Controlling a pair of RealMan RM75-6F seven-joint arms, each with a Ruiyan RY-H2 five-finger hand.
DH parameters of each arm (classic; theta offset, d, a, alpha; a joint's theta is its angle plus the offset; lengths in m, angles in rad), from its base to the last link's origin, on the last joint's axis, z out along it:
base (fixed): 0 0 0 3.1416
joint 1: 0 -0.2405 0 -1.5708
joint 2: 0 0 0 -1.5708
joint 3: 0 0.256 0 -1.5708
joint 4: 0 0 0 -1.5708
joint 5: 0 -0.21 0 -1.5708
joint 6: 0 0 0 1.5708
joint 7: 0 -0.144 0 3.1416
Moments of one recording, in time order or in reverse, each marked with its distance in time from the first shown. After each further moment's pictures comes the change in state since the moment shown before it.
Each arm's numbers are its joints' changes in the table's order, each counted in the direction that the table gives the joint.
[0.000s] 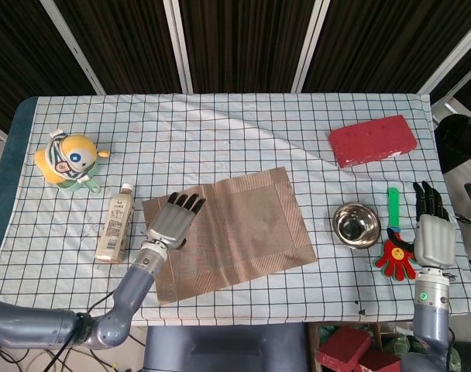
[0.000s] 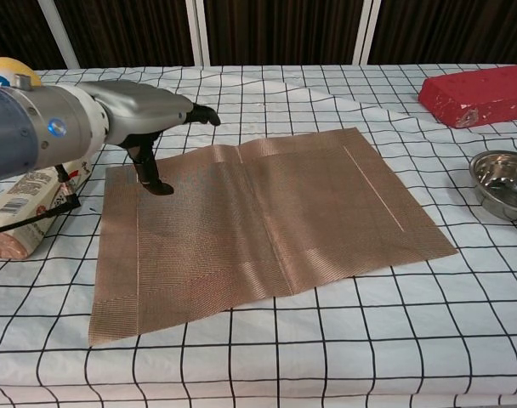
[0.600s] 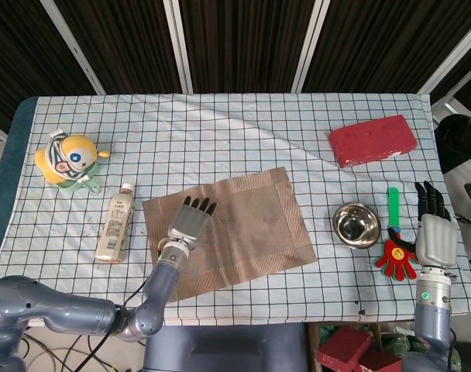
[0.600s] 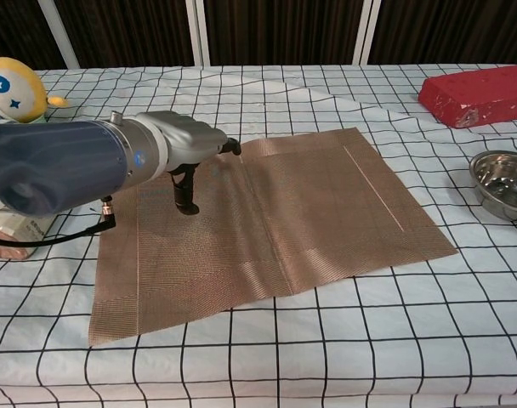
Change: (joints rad) left arm 0.184 0.155 0.023 0.191 0.194 -0.019 -0.070; right arm -0.002 -0.007 0.002 -0.003 -0.013 0.006 -0.012
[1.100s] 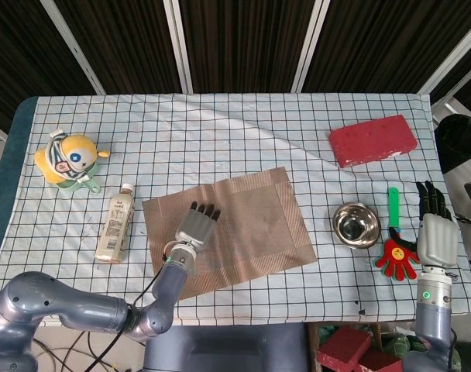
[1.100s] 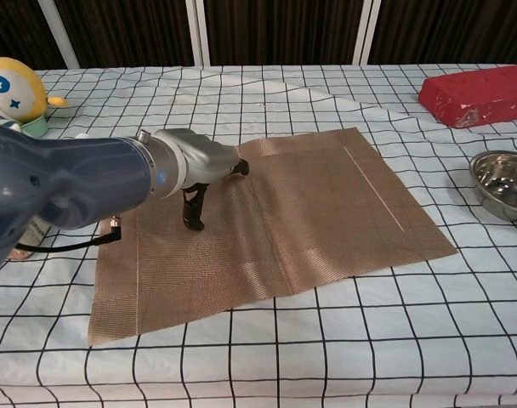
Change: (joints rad) left arm 0.080 0.038 0.033 0.058 0.098 0.026 -0.052; right arm -0.002 -0.003 0.003 -0.003 -0.011 0.004 -0.008
